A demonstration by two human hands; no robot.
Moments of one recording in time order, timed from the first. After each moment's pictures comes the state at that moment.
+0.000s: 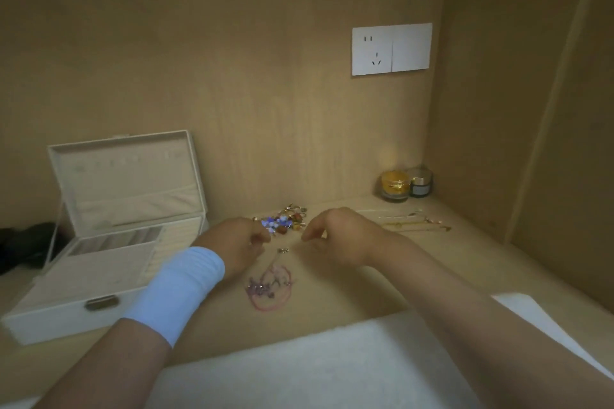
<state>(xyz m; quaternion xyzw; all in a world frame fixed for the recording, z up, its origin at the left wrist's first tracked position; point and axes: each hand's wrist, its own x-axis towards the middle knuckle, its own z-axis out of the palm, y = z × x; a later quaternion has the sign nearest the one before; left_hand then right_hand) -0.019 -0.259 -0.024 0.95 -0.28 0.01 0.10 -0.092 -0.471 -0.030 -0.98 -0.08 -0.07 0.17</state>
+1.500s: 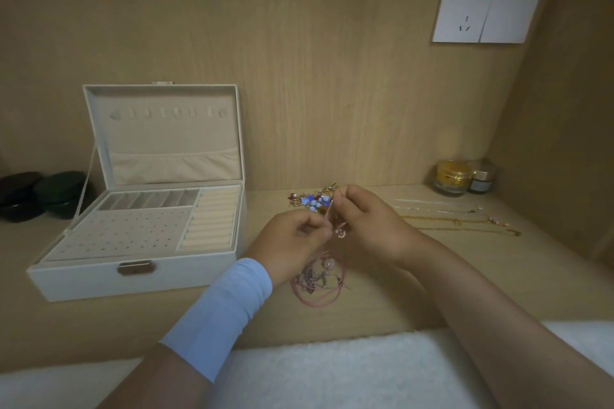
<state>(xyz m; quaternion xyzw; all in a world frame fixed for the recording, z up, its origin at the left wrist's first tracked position) -0.029 -0.256 -0.073 0.80 -0.23 -0.06 0.54 -0.057 -0.421 -0.057 -0.86 -0.03 -0.10 0.50</state>
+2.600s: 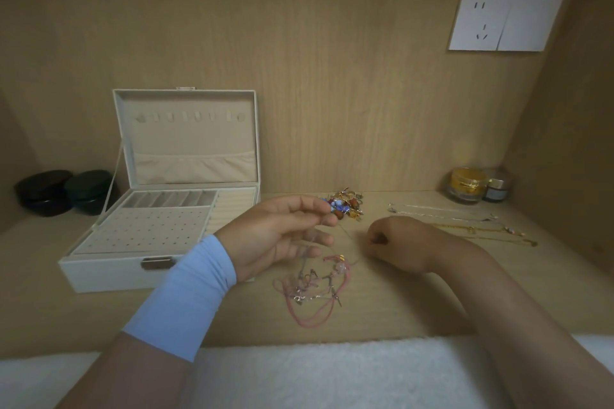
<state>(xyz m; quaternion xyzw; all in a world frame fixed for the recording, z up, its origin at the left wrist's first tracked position) -0.034 -0.215 -0.032 0.57 -0.23 -0.30 0.73 -0.067 -0.452 -0.048 -0.99 0.01 0.07 0.08</state>
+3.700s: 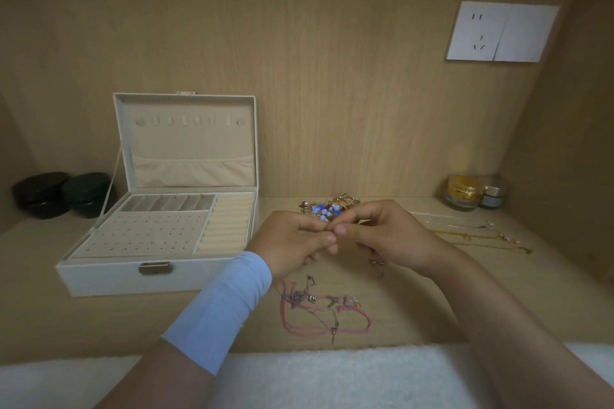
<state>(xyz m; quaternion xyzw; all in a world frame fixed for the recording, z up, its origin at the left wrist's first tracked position) -0.032 -0.239 -0.049 0.78 -0.22 -0.12 0.57 -0.068 -0.430 -0.039 -0.83 -0.12 -0.02 0.55</state>
